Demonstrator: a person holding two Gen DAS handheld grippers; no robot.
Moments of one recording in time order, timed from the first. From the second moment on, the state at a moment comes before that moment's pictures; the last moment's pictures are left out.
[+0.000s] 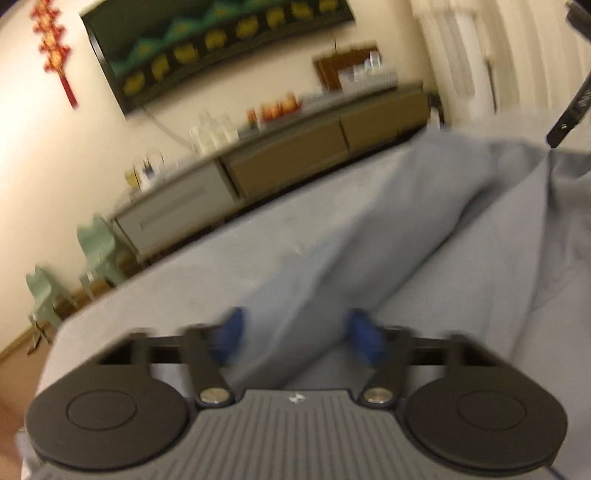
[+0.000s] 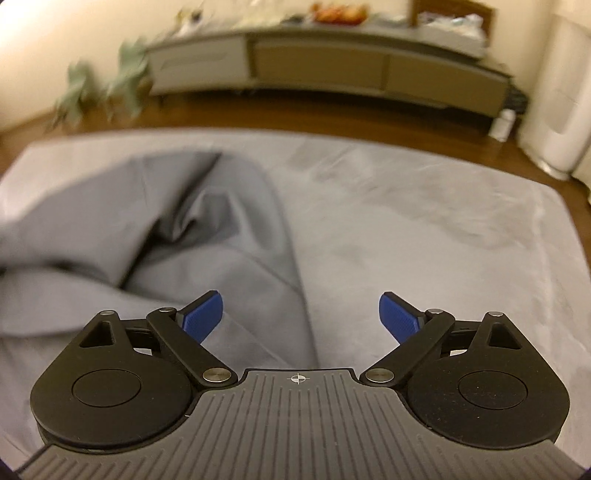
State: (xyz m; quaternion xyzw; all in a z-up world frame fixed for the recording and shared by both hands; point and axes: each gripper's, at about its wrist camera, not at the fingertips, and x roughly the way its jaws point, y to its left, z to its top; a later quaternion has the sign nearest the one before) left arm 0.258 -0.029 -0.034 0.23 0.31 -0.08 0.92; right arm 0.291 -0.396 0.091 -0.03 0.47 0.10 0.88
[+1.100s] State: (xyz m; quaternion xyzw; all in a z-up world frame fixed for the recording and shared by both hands) left arm 0.218 0.121 0.071 0.01 0.28 0.07 0.96; right arm 0.103 -0.340 0.126 -0.04 0.36 0.14 0.92
